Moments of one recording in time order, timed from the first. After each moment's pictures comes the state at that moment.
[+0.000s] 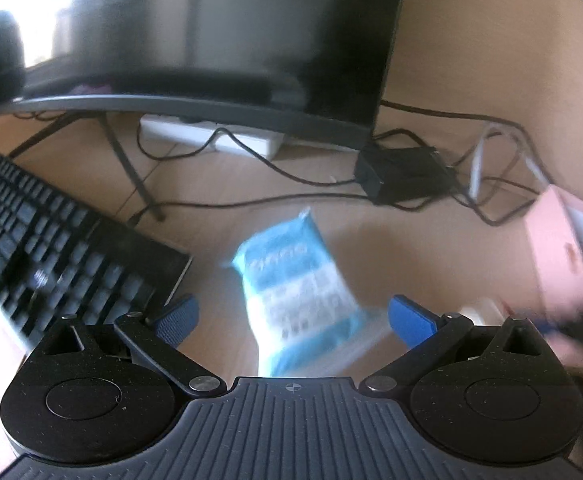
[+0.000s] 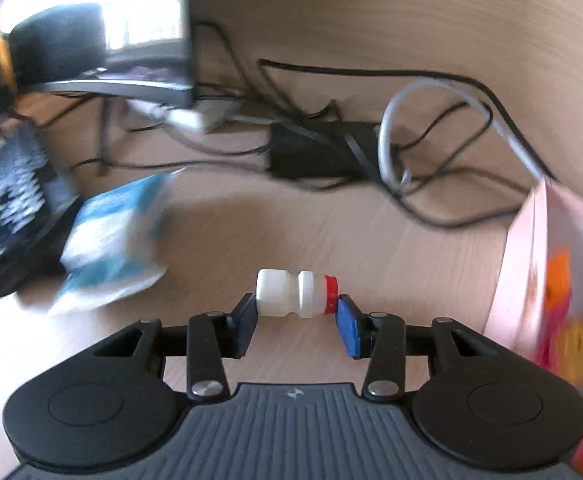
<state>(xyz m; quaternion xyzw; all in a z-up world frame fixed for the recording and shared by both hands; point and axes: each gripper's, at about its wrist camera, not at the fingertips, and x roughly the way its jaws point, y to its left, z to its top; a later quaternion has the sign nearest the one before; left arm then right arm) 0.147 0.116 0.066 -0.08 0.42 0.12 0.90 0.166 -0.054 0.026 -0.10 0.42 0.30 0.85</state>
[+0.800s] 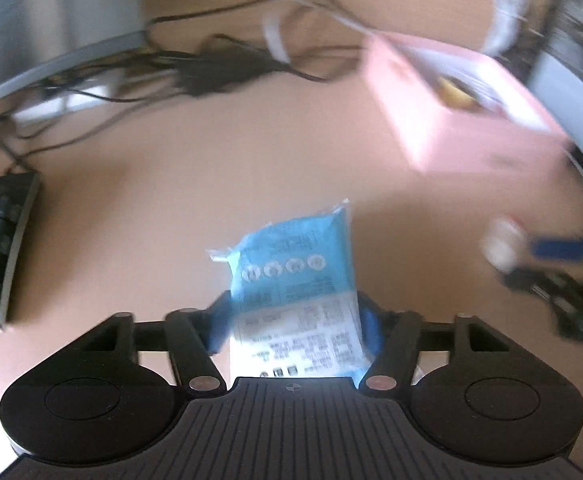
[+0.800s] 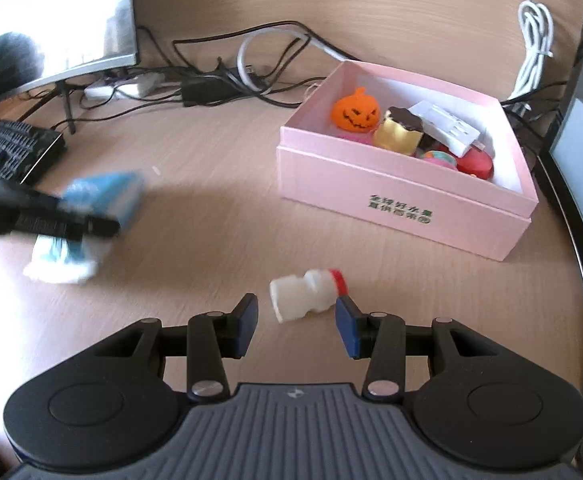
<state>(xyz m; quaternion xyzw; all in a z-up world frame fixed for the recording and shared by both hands) 0.046 0.011 0.030 0.02 0.47 -0.07 0.88 0.042 -0.177 0.022 -0.07 0.42 0.17 0.89</state>
